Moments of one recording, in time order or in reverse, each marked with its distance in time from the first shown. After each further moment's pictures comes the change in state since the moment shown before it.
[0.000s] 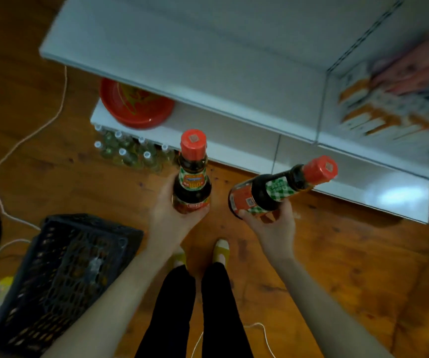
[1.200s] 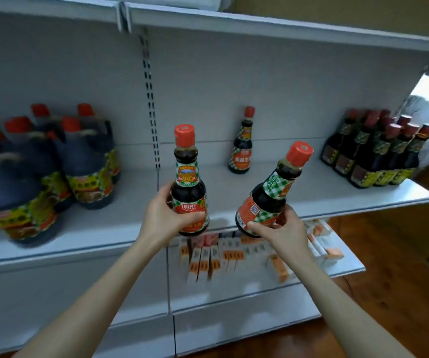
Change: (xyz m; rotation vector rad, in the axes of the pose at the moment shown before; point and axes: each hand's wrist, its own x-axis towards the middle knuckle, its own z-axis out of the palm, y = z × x) left_hand 0.014 0.456 0.317 0.006 -0.325 0.629; right_hand 0.143 -0.150 -0.495 0.126 0.441 -0.308
